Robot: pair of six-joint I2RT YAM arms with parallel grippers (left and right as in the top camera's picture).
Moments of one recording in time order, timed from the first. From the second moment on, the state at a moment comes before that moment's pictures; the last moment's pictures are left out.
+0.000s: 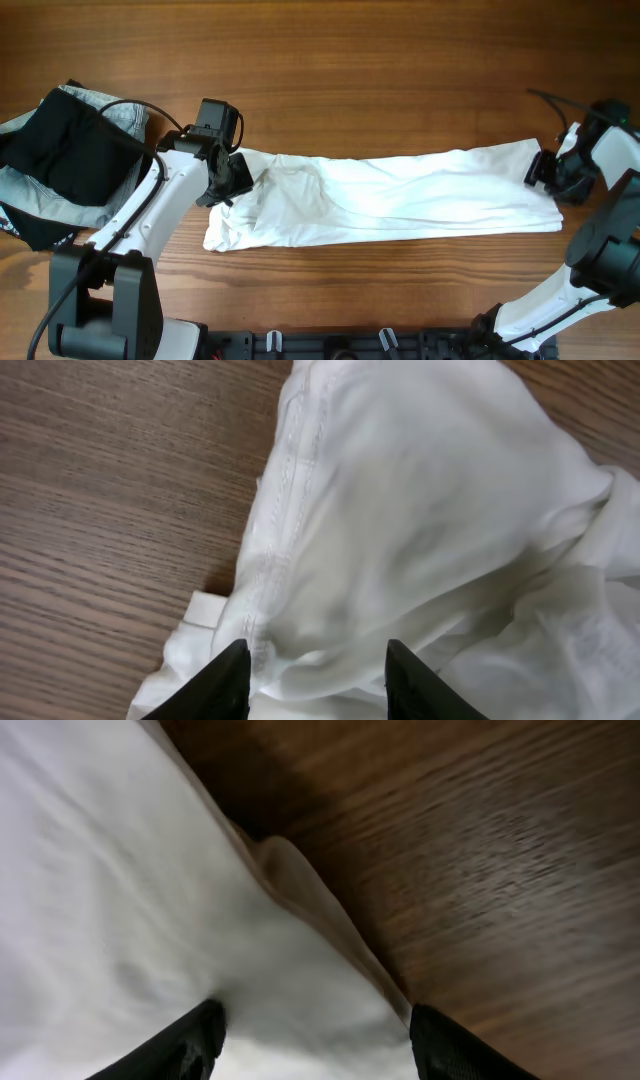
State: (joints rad) left arm -0.20 1.61 1.02 -0.85 -0.02 -0.57; right arm -0.51 1.93 1.20 -0.83 0.05 -0.03
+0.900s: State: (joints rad) left arm -0.20 1.61 1.03 -0.85 -0.03 -0.57; right arm -0.51 1.89 1.34 -1.05 0.02 -0.03
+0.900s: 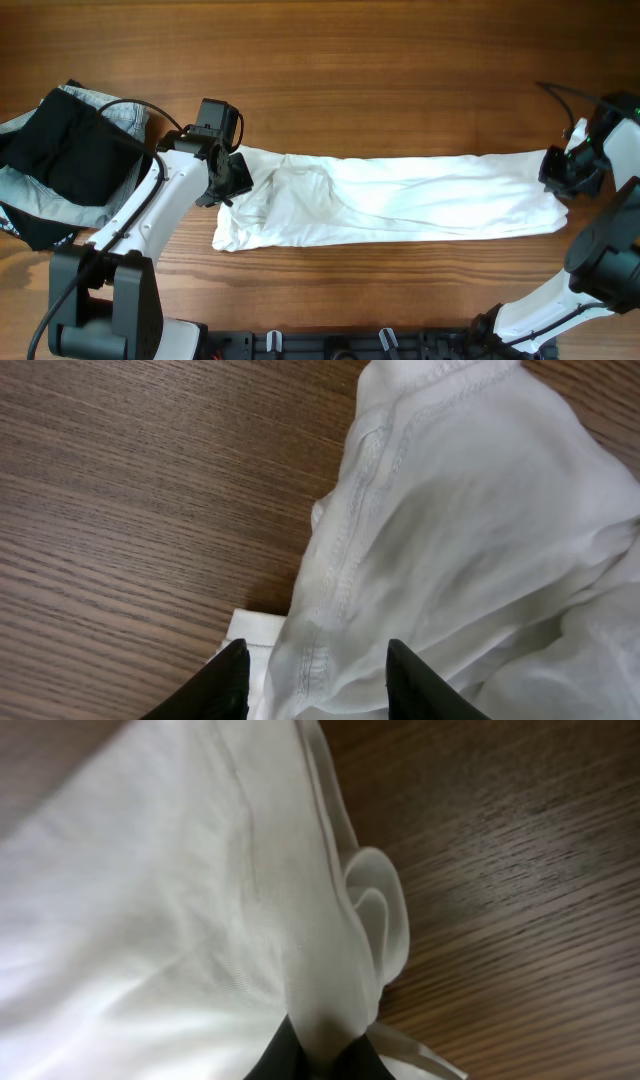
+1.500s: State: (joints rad) left arm -0.20 1.61 1.03 -0.87 -0.03 -0.57; right arm 0.05 1.87 1.36 -1.20 -0.09 0.15
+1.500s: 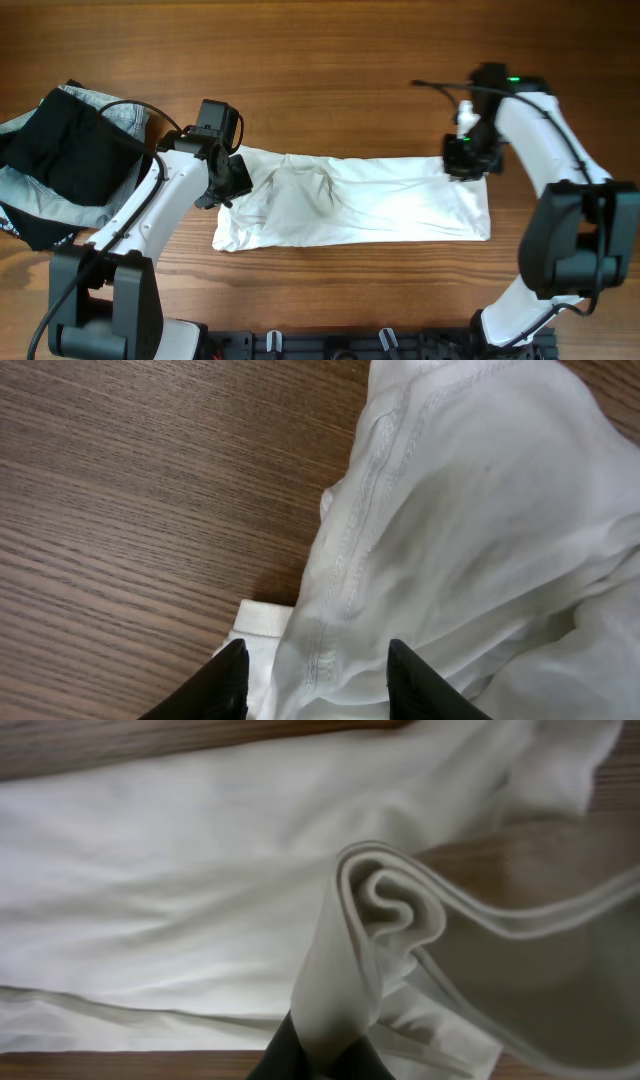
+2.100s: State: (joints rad) left arm -0.20 1.61 1.03 -0.88 -0.03 -0.57; right arm 0.32 1.87 1.35 -1.08 -0.11 0.32
